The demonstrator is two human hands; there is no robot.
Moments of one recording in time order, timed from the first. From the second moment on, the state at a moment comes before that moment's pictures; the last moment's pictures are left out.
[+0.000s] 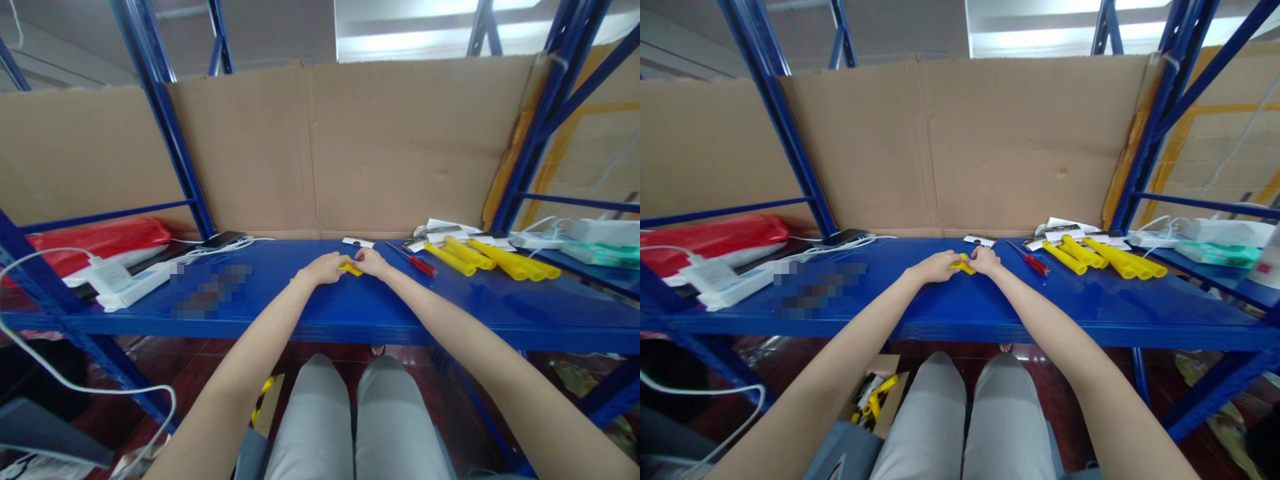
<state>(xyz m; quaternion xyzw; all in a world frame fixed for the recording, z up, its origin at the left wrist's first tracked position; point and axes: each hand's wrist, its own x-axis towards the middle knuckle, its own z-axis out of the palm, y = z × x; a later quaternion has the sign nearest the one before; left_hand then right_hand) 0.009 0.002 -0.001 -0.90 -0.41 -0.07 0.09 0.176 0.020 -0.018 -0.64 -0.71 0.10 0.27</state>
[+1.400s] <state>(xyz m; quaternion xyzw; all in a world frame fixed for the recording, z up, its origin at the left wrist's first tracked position) 0.010 -0.005 0.001 -0.89 -0.42 -0.10 0.17 0.192 0.001 0.001 -0.55 -0.62 0.36 0.42</state>
